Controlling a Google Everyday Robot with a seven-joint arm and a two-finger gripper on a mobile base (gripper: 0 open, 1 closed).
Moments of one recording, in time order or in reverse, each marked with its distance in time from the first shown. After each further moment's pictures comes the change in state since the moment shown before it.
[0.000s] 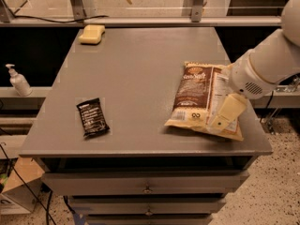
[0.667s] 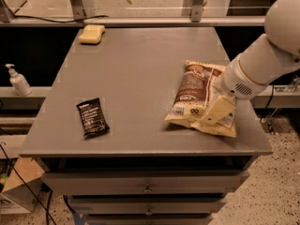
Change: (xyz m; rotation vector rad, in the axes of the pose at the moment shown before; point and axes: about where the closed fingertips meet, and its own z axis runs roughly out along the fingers) arm -0.001 -0.001 0.023 -0.031 0.040 0.041
